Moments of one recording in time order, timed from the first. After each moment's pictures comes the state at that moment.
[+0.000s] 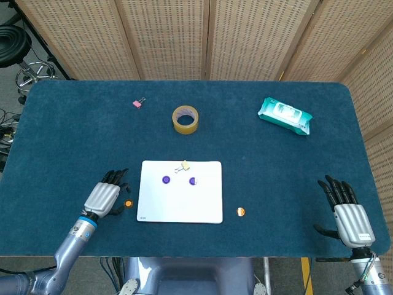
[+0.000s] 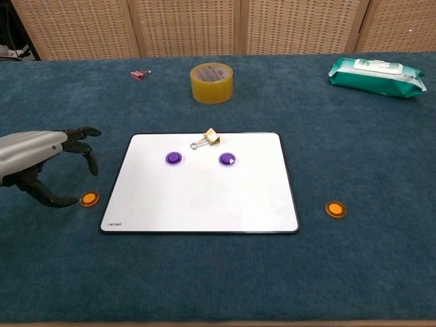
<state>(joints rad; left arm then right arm) -0.53 -1.52 0.02 -1.52 1.19 1.08 0.27 0.12 -1.15 0.02 -1.60 -1.55 1.43 0.01</state>
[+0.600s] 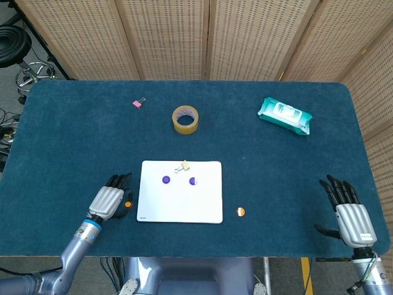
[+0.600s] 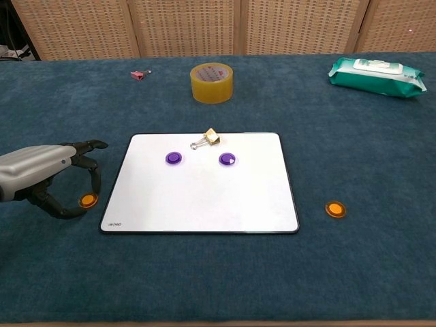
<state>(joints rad) -0.51 -1.58 0.01 -1.45 1.21 1.06 0.27 0.11 -1.15 0.02 -1.60 -1.55 1.44 0.02</state>
